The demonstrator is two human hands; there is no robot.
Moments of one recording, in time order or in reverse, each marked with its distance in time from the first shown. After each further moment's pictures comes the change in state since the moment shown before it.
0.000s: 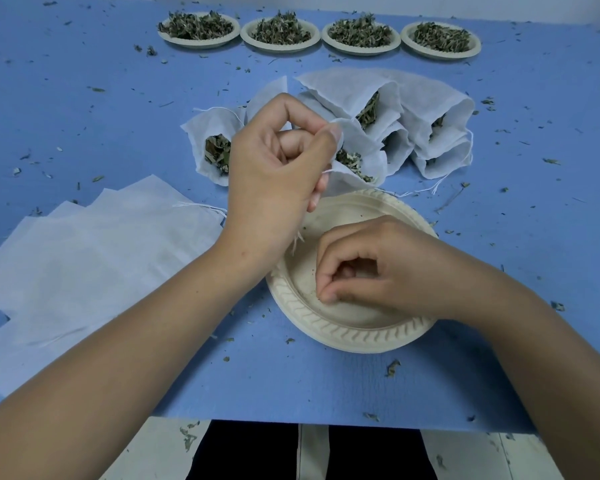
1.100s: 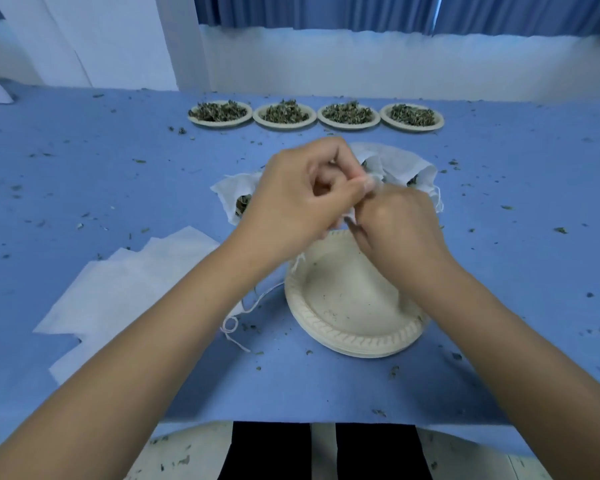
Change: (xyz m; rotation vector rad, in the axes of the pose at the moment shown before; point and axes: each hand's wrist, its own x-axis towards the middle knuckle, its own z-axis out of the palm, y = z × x) left_hand 0.003 0.055 -0.017 0.254 -0.365 0.199; right_hand 0.024 -0.035 -0.013 -1.003 0.812 -0.075
